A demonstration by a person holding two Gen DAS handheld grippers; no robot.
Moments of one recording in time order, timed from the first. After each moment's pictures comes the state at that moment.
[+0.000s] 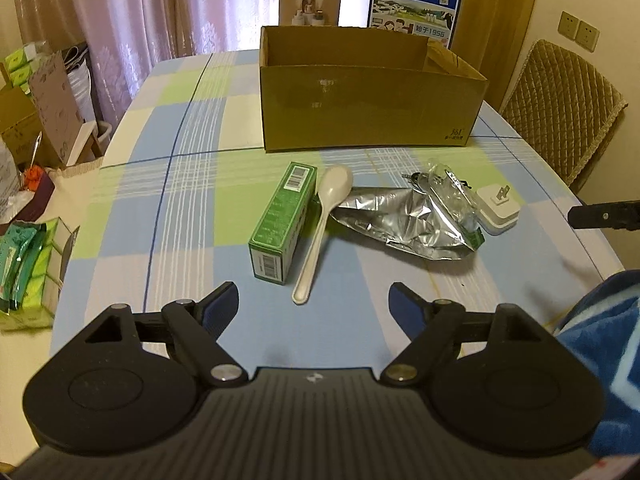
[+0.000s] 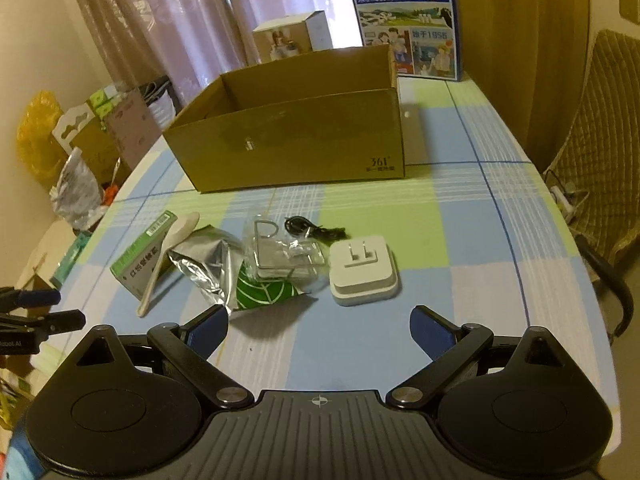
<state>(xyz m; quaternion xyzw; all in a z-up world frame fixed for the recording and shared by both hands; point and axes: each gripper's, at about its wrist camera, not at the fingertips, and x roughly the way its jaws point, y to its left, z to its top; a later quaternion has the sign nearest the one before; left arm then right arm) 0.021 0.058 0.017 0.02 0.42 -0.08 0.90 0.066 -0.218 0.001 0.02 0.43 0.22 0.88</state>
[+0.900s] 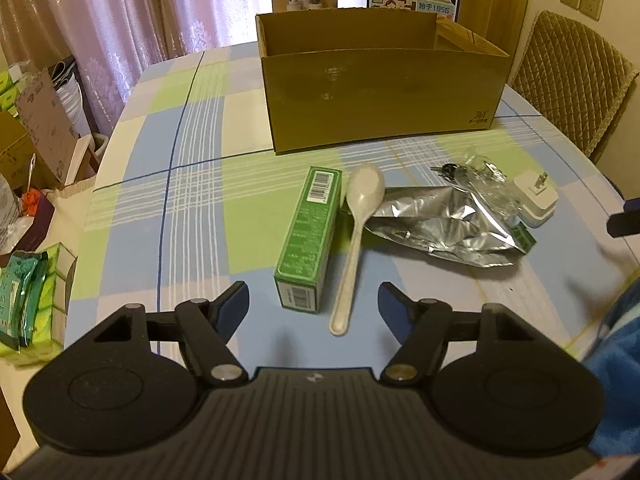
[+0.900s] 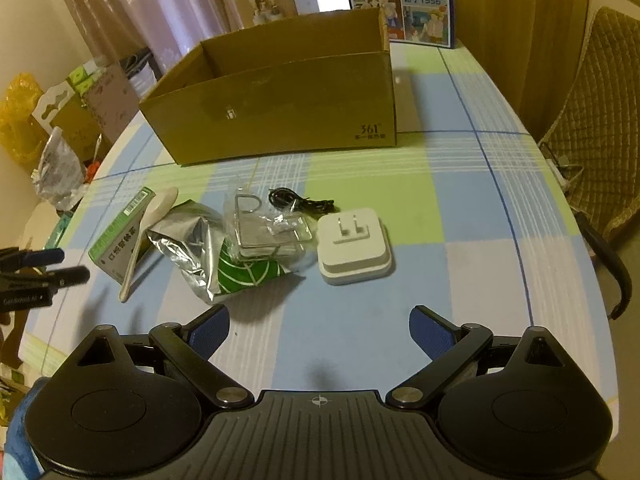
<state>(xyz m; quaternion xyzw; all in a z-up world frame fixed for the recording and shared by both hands) 0.073 0.070 -0.004 0.07 0.44 -0.08 0.89 0.085 -0.210 -0.011 0.02 0.48 0.20 0.85</state>
